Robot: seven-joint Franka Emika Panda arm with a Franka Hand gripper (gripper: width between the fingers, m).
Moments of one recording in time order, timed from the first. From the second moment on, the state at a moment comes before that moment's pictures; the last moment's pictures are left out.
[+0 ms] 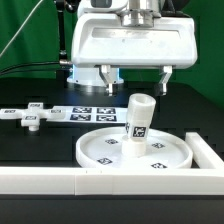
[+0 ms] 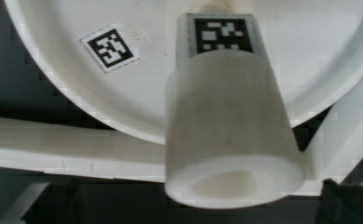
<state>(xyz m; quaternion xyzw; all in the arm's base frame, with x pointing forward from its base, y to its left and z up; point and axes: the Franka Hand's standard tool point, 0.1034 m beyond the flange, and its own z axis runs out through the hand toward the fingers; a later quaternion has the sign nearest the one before) 0.570 0.032 0.112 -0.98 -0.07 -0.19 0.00</state>
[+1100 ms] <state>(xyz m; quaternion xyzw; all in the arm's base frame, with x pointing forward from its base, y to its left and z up) 0.558 0.050 0.101 -0.99 -0.09 0.11 0.05</state>
